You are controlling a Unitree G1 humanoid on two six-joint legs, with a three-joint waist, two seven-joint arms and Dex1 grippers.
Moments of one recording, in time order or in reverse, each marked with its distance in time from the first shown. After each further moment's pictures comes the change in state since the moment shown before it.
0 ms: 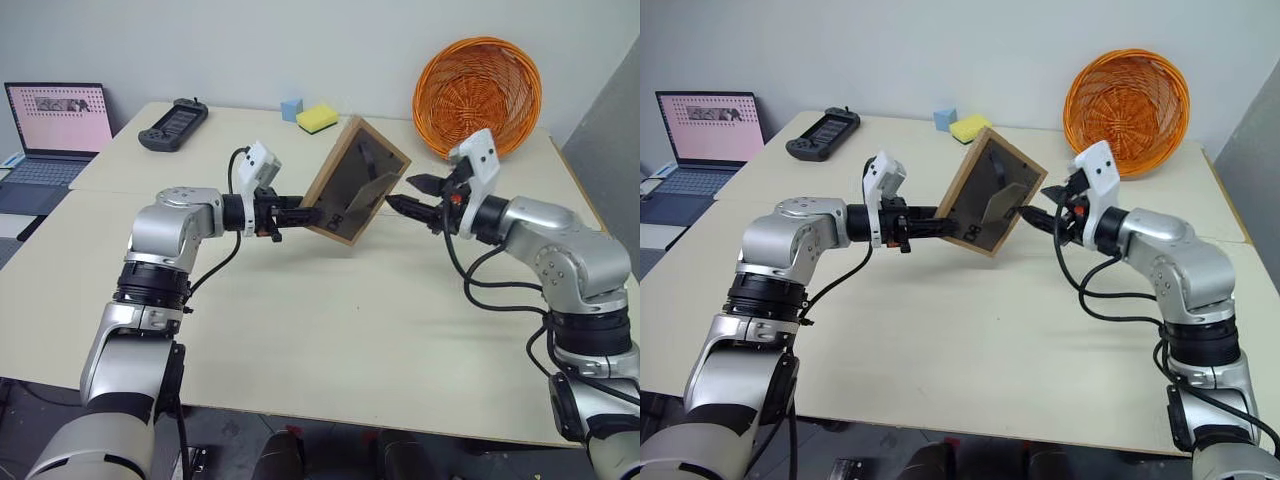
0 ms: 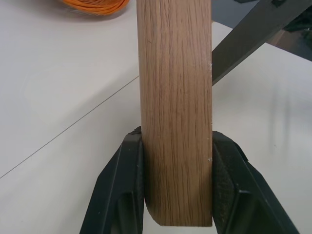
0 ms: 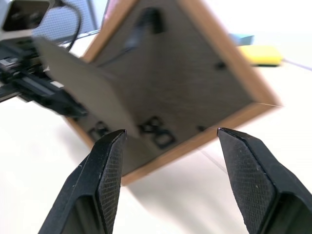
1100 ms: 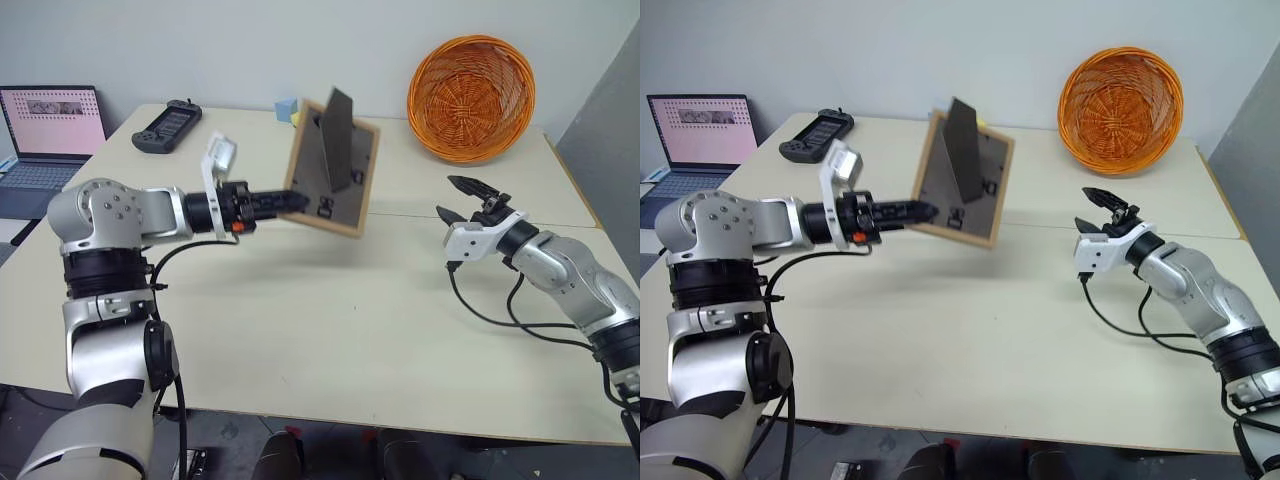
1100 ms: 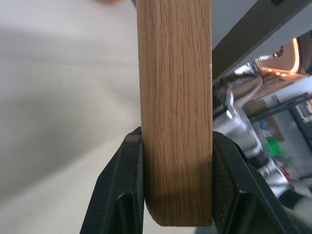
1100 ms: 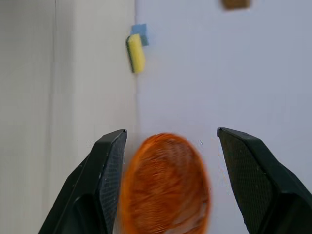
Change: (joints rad) left arm -0.016 0.006 0.344 -0.048 -0.468 0.913 0.318; right arm 0.086 -0.330 0.400 0.478 -1.209 -1.393 -0.650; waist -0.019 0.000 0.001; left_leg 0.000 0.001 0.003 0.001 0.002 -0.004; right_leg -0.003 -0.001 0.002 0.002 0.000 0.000
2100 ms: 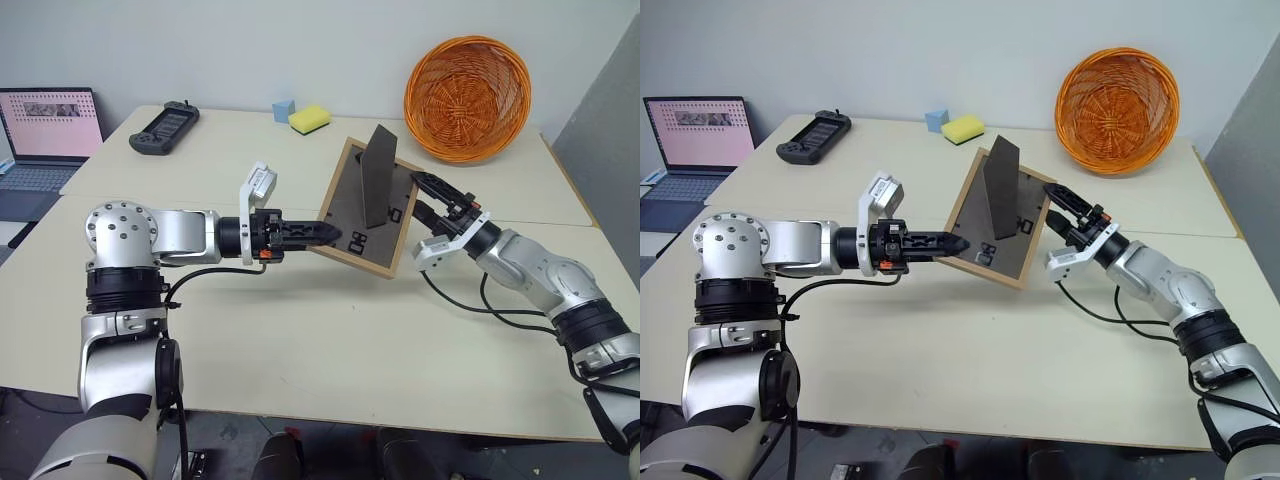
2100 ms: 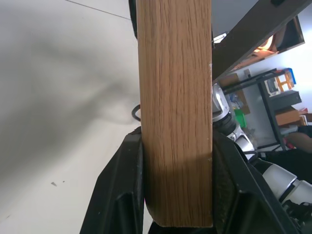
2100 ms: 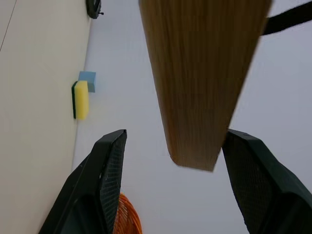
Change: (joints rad) left arm 0.041 -0.042 -0.062 -0.018 -0.551 0.017 0.478; right arm -0.072 0.155 0.040 0.065 -0.256 -0.067 -0.269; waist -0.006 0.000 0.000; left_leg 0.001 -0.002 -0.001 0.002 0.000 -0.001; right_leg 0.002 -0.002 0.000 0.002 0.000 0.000
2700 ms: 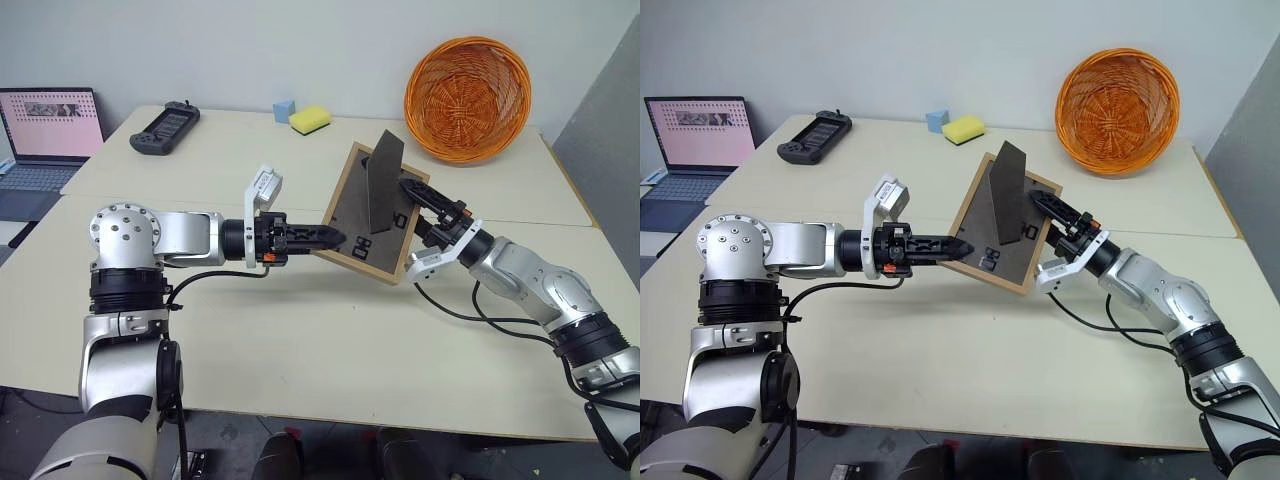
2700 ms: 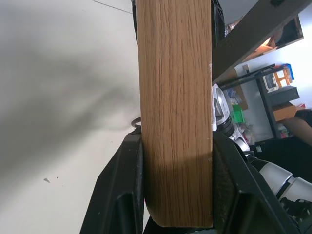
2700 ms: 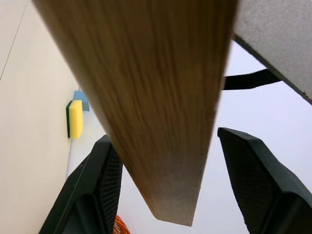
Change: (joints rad) left arm 0.006 0.012 -0.020 0.000 -0.044 0.000 0.033; right arm 0.071 0.001 -0.014 -0.140 0.006 0.028 0.054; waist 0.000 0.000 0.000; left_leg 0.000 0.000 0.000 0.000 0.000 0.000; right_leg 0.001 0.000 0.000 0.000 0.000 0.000
